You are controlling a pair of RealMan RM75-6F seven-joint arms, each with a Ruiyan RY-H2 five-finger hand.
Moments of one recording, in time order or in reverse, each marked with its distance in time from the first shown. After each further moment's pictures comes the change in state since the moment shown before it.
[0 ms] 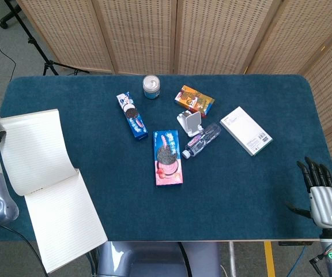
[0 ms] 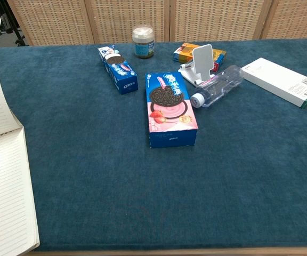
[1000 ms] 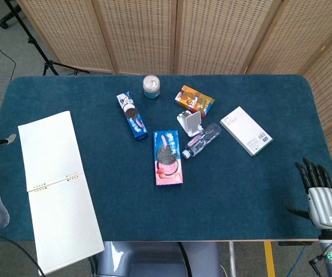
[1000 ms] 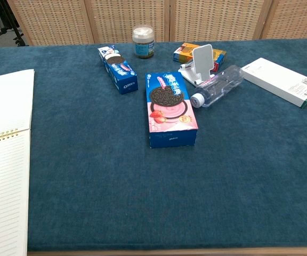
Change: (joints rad) left arm 0.115 0.158 -0.014 -0.302 0.091 -0.009 -0.145; right arm -0.001 -0.003 -0.007 0.002 -0.013 0.007 -0.007
